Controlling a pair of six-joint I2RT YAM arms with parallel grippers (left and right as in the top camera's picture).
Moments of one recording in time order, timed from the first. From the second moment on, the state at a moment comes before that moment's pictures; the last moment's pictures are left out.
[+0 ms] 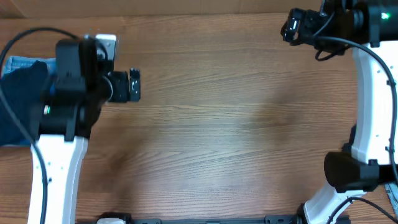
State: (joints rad) left arm -0.07 1.30 1.50 -1.03 0.01 -0.01; right arm 0.03 1.90 2.38 -1.50 -0.16 0.25
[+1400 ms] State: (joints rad) left arm -0.07 1.31 1.26 -1.02 0.02 -0.02; right arm 0.03 0.57 1.09 -1.15 -0.04 0.18
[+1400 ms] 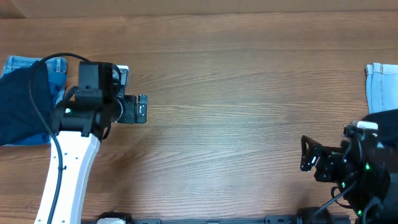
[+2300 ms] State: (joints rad) left arm -0.07 1.43 1.26 -1.02 0.02 -0.02; right arm 0.03 0.01 0.05 -0.14 -0.02 -0.01
